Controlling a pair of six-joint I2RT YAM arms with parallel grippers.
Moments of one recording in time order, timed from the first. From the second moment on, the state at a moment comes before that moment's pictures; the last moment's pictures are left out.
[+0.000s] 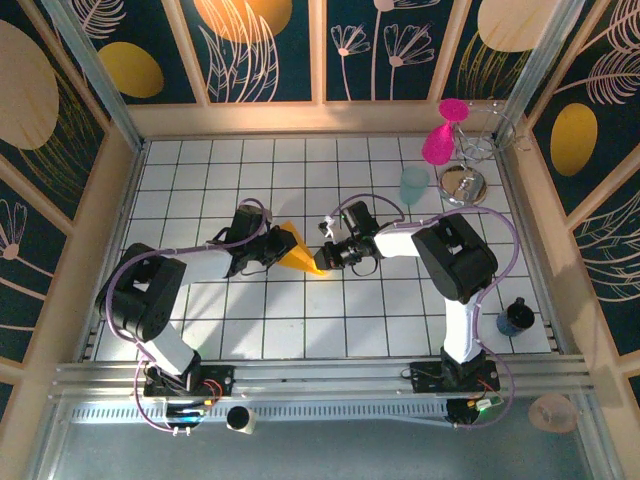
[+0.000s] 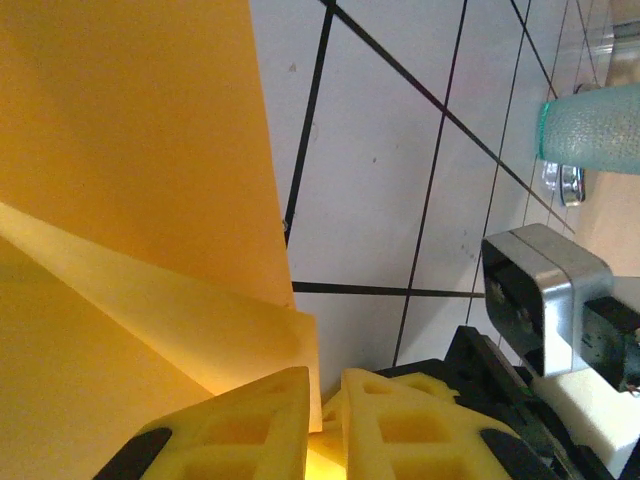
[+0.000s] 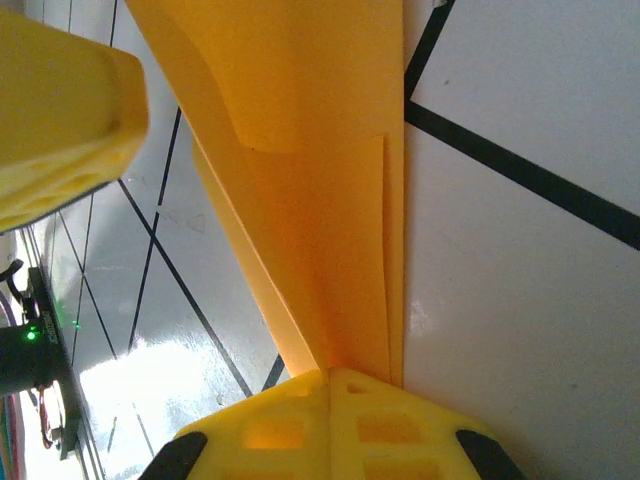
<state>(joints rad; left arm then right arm) -0.45 1.66 0.71 0.21 0.41 -1.06 0.61 1.96 1.00 -0.04 -0.73 0.36</state>
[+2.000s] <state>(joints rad) -0.45 1.85 0.80 0.25 0.45 -1.03 0.56 1.85 1.01 -0.05 -0.69 0.44</state>
